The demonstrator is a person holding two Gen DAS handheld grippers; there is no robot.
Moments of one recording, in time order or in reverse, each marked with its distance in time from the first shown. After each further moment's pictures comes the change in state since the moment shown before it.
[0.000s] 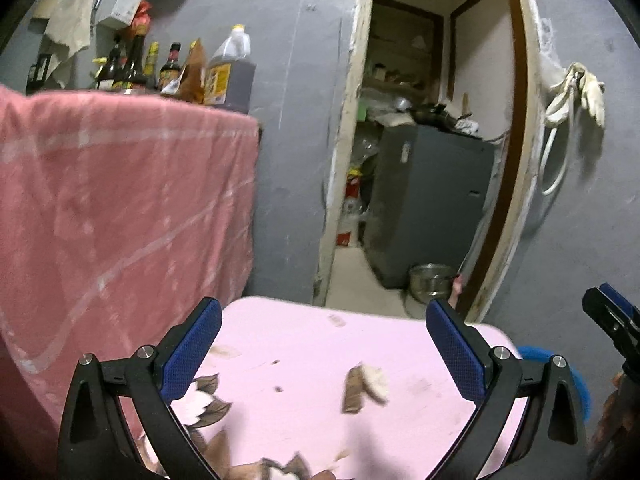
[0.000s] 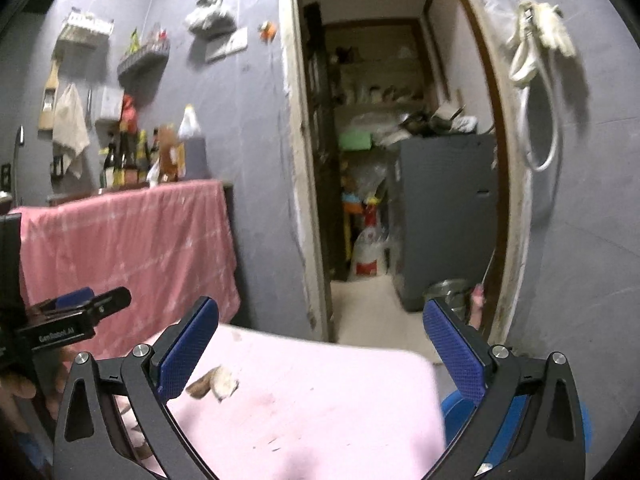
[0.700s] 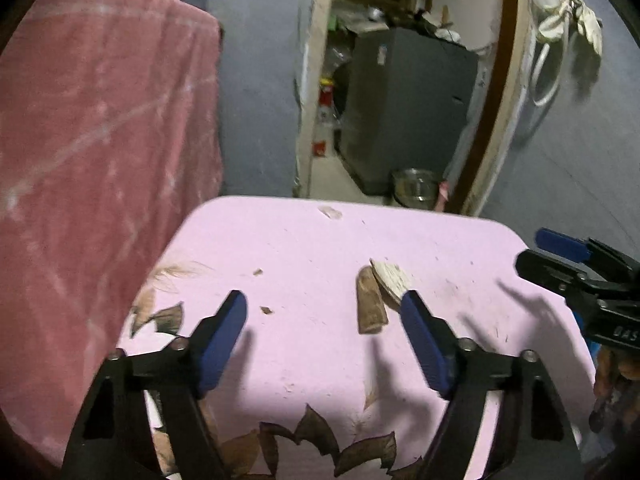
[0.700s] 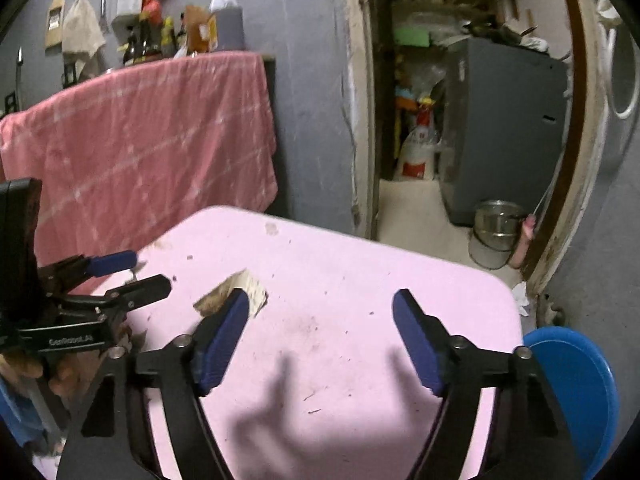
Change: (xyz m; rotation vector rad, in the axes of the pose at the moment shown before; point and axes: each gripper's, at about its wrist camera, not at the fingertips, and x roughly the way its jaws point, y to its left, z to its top) left arm 0.057 0.003 -0.055 0.084 0.334 -0.106; right arm 0.084 0.026 -0.047 -0.092 0.408 0.156
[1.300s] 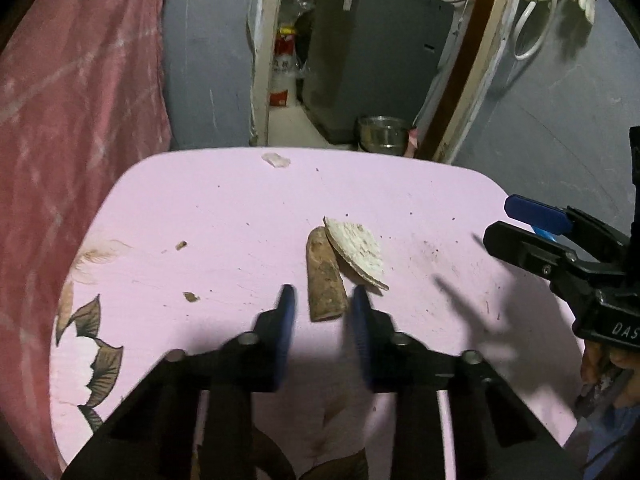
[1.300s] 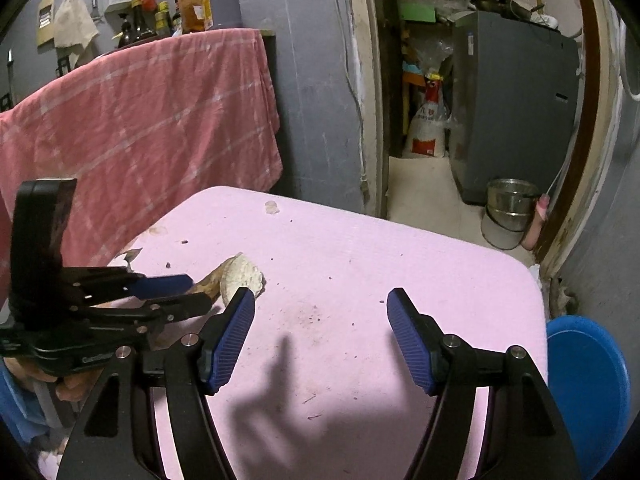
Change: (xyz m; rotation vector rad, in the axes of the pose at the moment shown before) left arm 0.045 -0.018 0.004 0.037 0.192 -0.132; right arm 0.024 -0.007 -0.001 0.028 0.075 0.039
